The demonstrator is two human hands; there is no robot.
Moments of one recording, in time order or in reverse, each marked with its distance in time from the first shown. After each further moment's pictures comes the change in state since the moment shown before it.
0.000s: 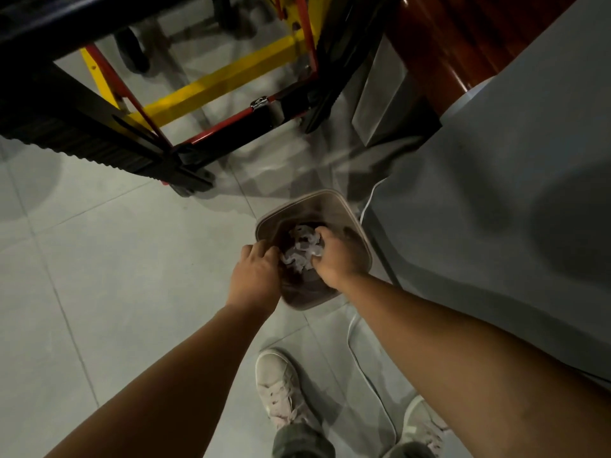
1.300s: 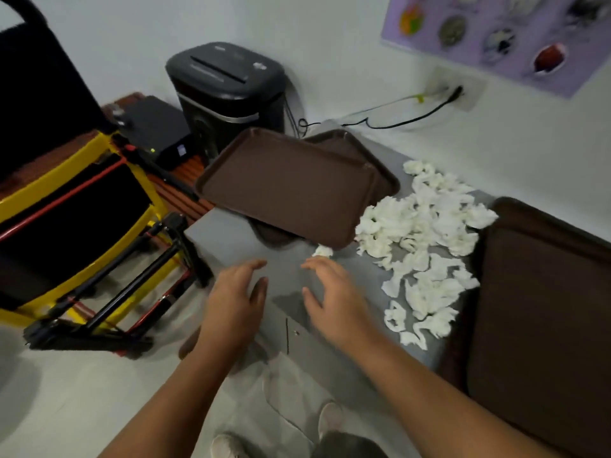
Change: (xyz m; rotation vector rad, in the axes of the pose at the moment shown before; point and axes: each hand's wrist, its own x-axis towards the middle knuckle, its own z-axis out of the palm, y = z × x) left_hand -0.329 0.441 -0.420 -0.270 0.342 0.458; right_hand -0.550 0.018 -0.474 0.299 0.763 -0.257
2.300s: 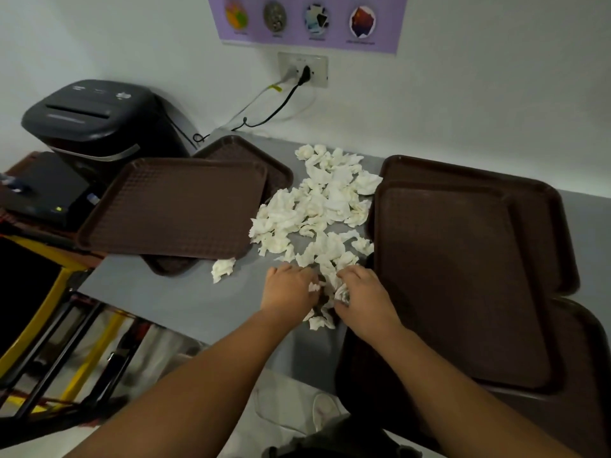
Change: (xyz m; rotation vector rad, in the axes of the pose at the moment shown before) left_hand 0.011 0.171 0.195 0.447 -0.438 0.521; right_hand -0.092 0.164 -0.128 -0.288 0.043 0.379
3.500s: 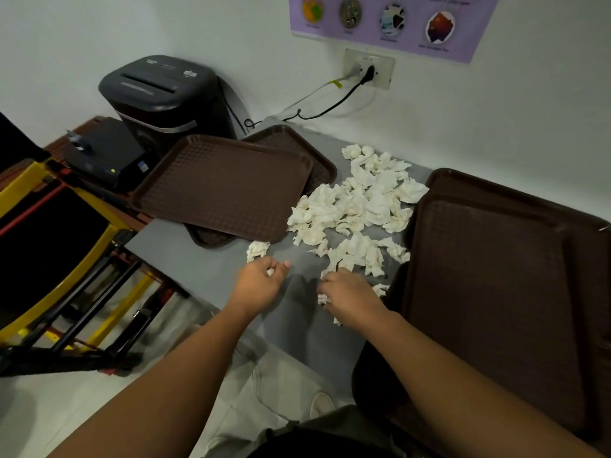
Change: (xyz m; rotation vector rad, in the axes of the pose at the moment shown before) left_hand -0.050 -0.084 -0.024 -0.774 0.113 -0.540; right_hand 0.042 -0.046 0.034 -0.361 -0.310 -0.446
